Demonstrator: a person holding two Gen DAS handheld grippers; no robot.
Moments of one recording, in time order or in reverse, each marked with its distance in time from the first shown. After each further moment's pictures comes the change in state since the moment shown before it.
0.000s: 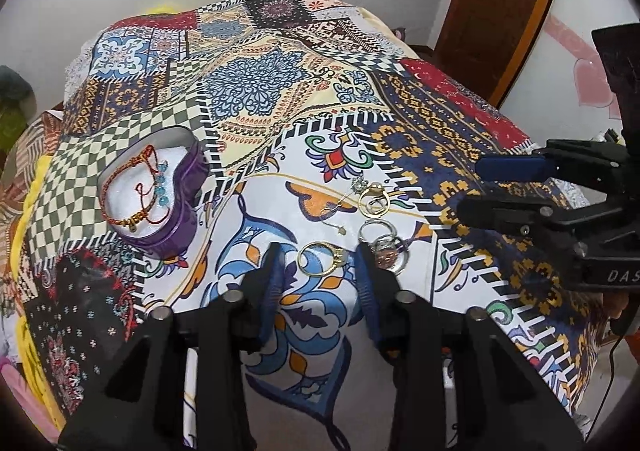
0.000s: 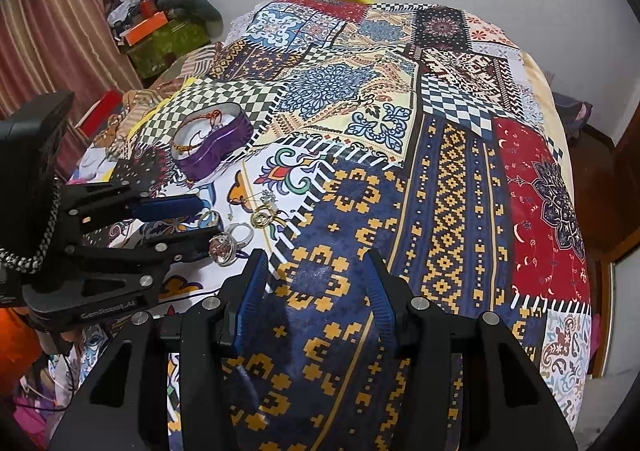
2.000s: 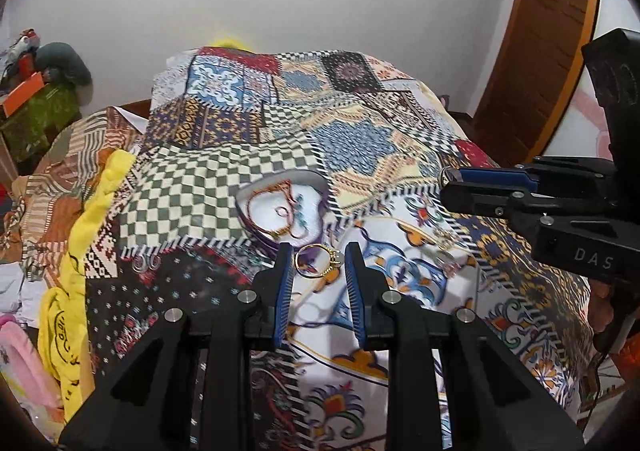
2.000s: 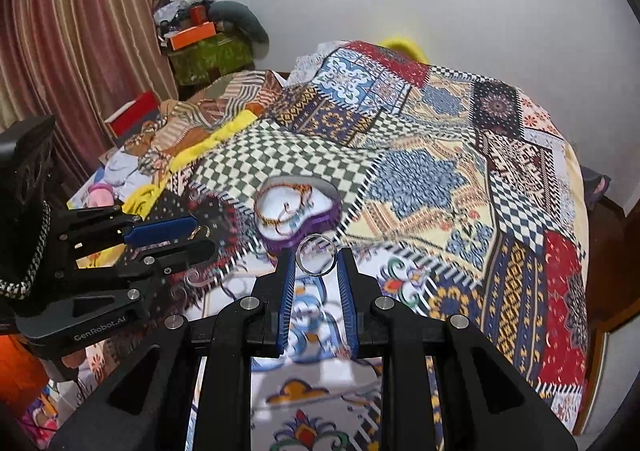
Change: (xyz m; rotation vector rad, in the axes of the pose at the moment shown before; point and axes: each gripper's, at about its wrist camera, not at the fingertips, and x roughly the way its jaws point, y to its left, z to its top) left arm -0.094 0.073 -0.019 -0.159 -0.206 0.117; right arm -0.001 0.095 0.060 -0.157 -0.121 0.032
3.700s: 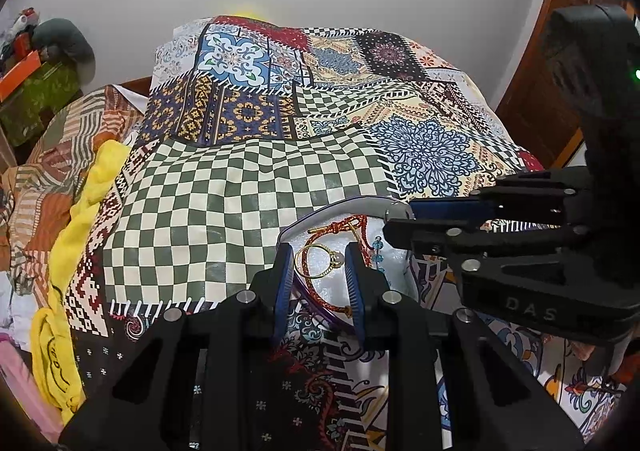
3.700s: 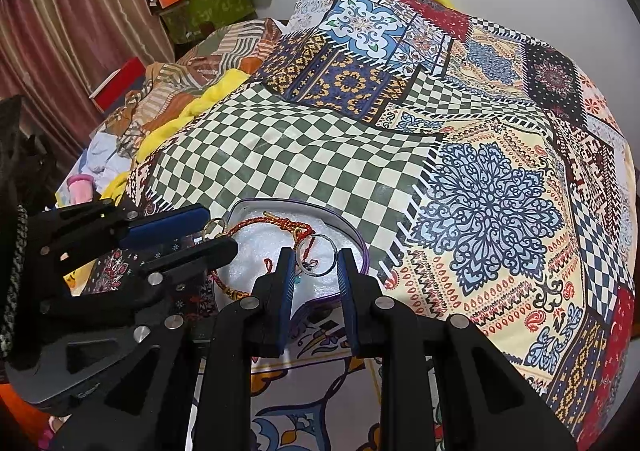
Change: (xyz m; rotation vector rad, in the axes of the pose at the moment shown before) left arm 0.095 0.056 0.038 -0.036 0.083 0.028; right arm 0.128 -0.011 0.050 -0.003 0.208 0.061
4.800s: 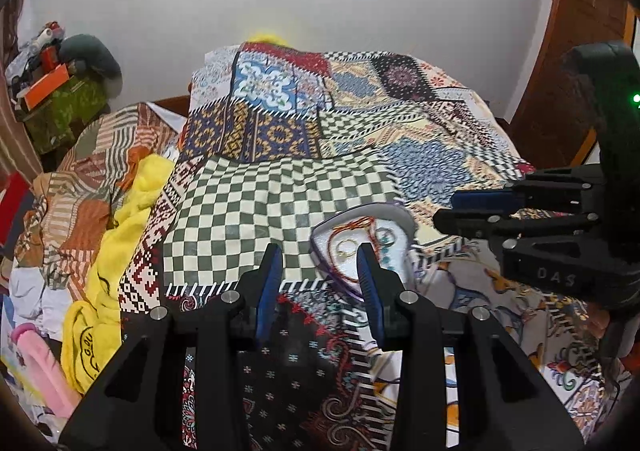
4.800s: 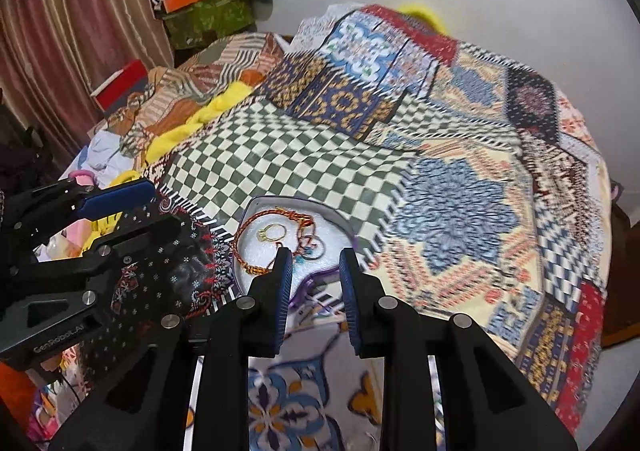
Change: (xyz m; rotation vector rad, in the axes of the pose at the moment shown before) left arm -0.064 -0.001 -0.007 -0.004 -0.067 0.079; right arm -0.053 0.012 -0.012 -0.035 -0.062 -0.068
